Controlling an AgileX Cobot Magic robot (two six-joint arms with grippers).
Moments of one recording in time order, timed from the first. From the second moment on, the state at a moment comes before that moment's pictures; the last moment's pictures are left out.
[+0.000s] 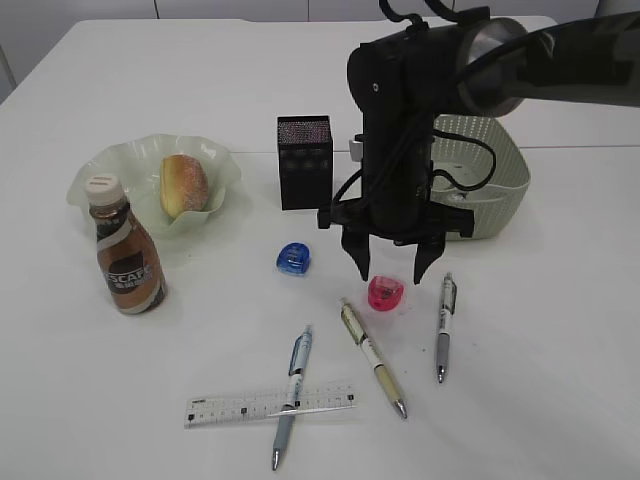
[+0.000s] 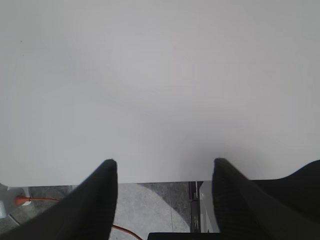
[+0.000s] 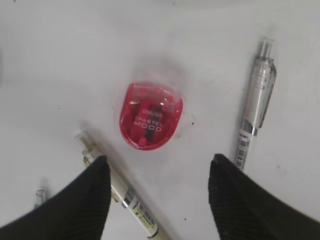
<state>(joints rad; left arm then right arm) -0.13 0.96 -0.85 0.12 1.23 -0.16 0.47 2.21 -1.79 -0.07 1.22 0.69</state>
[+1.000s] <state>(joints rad) -0.13 0.96 -0.85 0.12 1.23 -0.16 0.47 2.27 -1.79 -0.07 1.22 0.87</state>
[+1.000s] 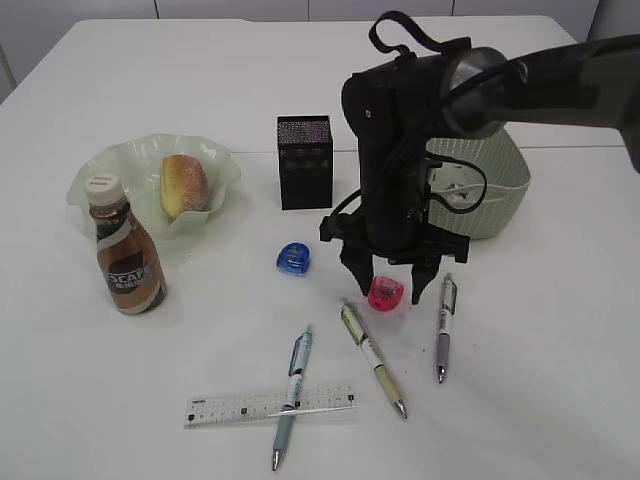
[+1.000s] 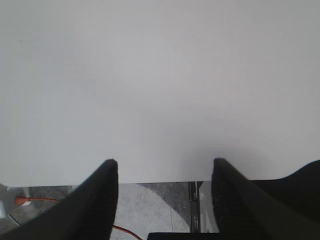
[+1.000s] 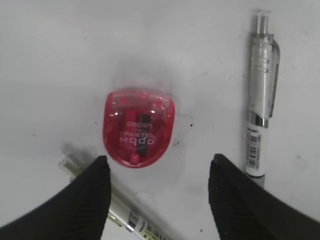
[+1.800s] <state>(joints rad) -0.13 0.96 -0.85 0.12 1.23 -0.16 0.43 2.27 -1.79 0.02 1.16 0.88</state>
